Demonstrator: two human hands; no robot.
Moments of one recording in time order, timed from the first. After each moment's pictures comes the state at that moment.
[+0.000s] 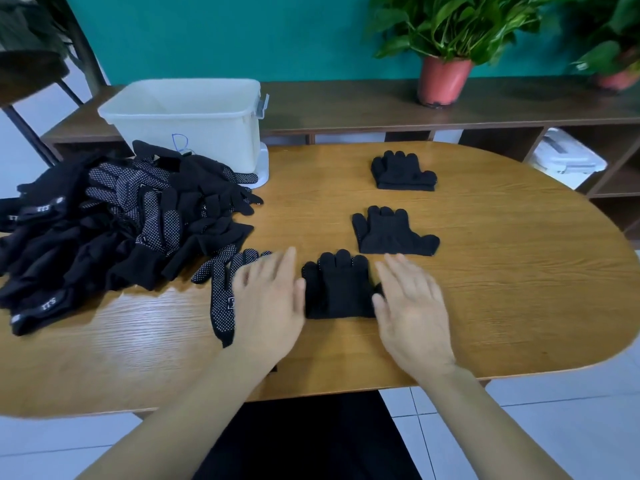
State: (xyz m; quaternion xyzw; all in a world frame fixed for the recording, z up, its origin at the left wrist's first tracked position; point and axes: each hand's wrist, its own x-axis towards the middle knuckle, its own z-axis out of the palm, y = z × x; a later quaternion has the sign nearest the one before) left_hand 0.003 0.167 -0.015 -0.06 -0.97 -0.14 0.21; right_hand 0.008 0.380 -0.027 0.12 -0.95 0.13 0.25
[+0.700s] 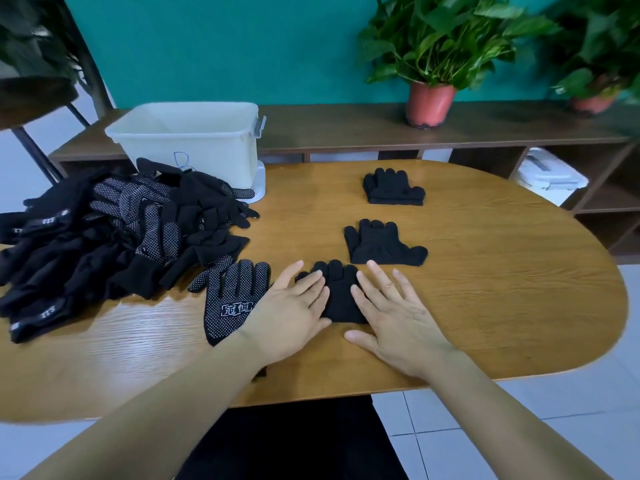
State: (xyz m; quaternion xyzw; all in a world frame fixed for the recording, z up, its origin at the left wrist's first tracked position) left_hand -0.020 0.173 -0.022 -0.34 -0.93 0.10 0.08; right_hand -0.006 0.399 -0.028 0.26 -0.96 -0.08 0.08
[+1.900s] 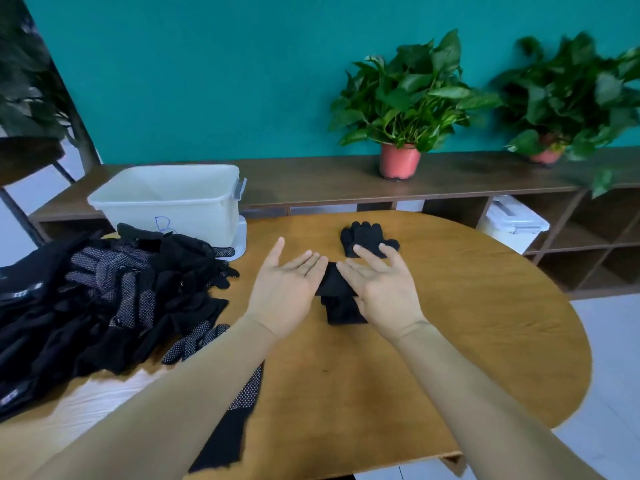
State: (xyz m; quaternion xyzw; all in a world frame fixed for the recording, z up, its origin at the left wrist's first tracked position) left_hand -0.093 0.218 0.075 -0.25 -0.94 0.11 0.21; right_hand -0.096 0.412 0.058 0.26 -0.88 -0.02 0.39
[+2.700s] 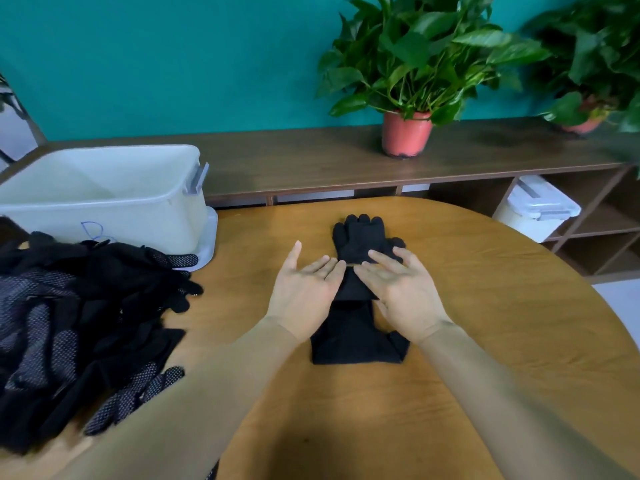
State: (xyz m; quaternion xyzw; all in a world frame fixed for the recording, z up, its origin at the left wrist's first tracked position) left_hand -0.196 0.276 0.030 -0.24 -0.96 0.09 0.08; right_hand -0.196 0.470 0.011 0.29 -0.90 0.00 0.32
